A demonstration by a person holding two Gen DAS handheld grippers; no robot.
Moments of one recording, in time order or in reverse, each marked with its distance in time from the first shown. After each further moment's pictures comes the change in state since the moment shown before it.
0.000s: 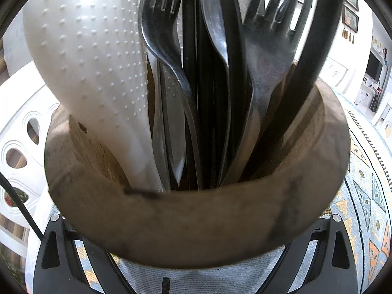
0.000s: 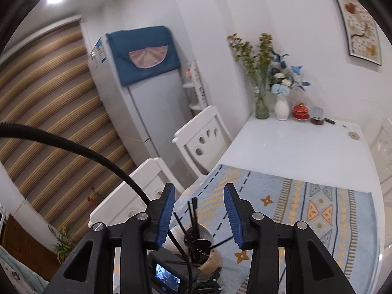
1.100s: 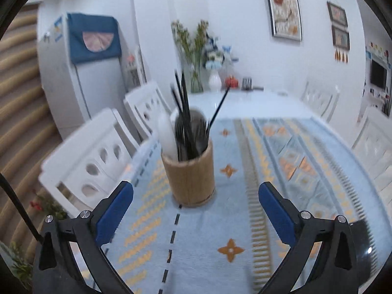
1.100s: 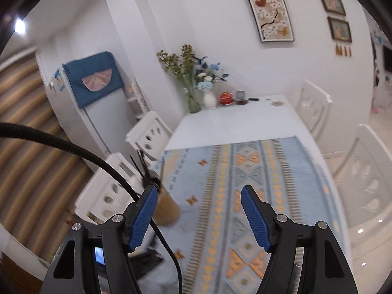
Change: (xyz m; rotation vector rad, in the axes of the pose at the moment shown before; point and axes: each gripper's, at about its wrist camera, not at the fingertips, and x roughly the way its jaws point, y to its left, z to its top) left arm -0.221 -0.069 -0.010 0.004 -0.231 0.144; right arm -0.196 -0.014 -0.130 0.178 -0.053 -0.319
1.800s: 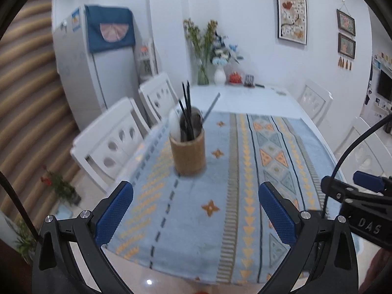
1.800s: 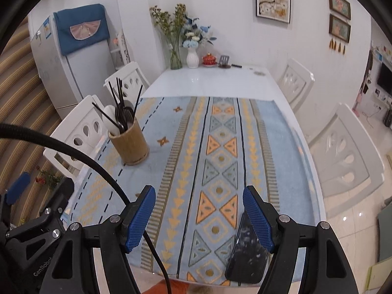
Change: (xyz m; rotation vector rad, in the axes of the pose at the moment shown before) left arm -0.108 -0.008 0.003 -0.084 0.119 0.014; right arm 0.015 -0.001 -0.089 -0.075 0.221 -0.143
